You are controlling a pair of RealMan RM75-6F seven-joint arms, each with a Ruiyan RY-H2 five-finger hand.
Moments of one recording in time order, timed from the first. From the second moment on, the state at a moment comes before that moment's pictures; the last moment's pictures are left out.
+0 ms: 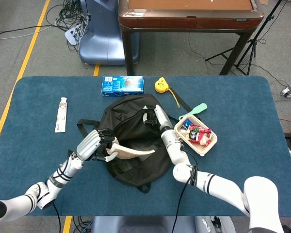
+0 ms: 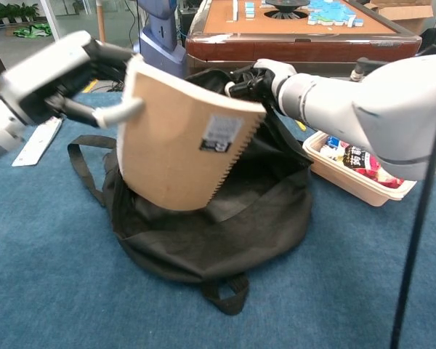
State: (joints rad) left arm -0.76 -1.64 0.03 -1.03 1.66 1.55 -0.81; right arm 0.97 -1.83 0.59 -1.19 -0.65 0.73 0.15
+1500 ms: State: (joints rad) left arm -0.78 -1.60 -0.18 -0.95 1.53 1.34 -0.42; right arm 0.52 -1.15 0.18 -1.95 -1.44 1.05 0.28
